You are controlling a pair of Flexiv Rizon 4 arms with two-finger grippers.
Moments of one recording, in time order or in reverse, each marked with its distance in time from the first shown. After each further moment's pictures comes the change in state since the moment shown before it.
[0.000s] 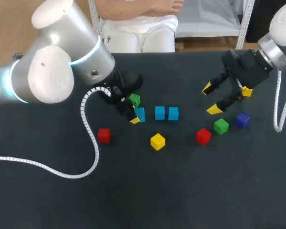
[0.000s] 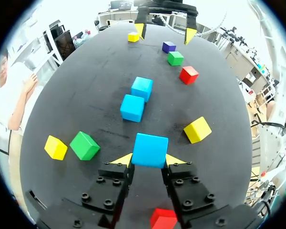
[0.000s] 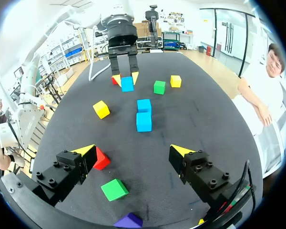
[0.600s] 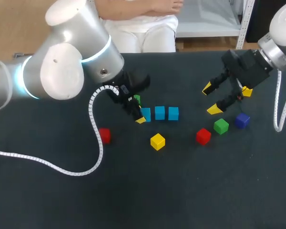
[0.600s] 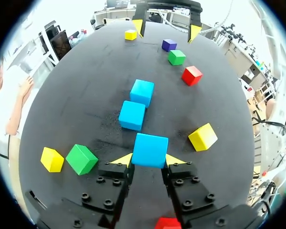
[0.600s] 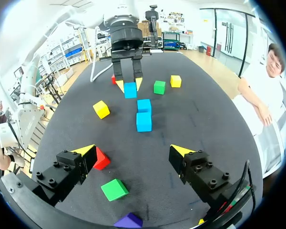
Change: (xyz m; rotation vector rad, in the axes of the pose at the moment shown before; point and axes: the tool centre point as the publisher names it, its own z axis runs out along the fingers) left arm -0.011 0.002 0.017 0.025 0.018 0.022; right arm 0.000 0.000 0.000 0.000 0.000 0.000
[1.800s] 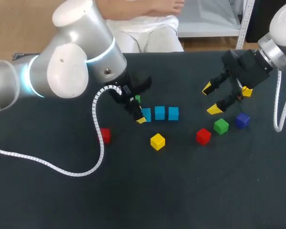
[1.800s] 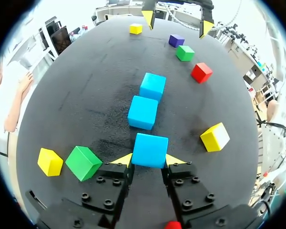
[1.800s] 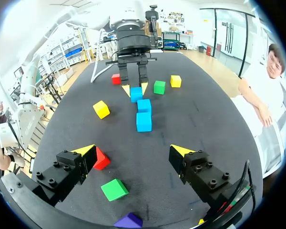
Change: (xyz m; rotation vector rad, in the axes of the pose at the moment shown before) left arm 0.002 0.015 0.013 0.001 0.025 -0.014; right arm 0.000 0.000 0.000 0.000 0.000 0.000
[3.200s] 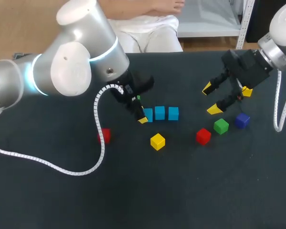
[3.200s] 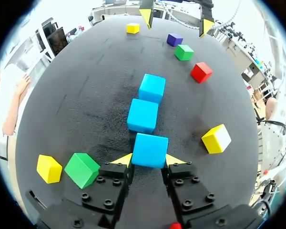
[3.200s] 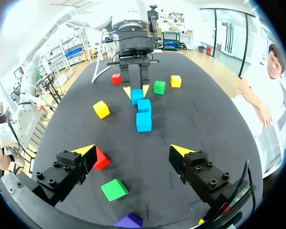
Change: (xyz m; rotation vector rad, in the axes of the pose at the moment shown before) left arm -0.004 0.001 0.005 0.020 0.006 0.022; right arm 0.000 0.000 0.000 0.000 0.000 0.000
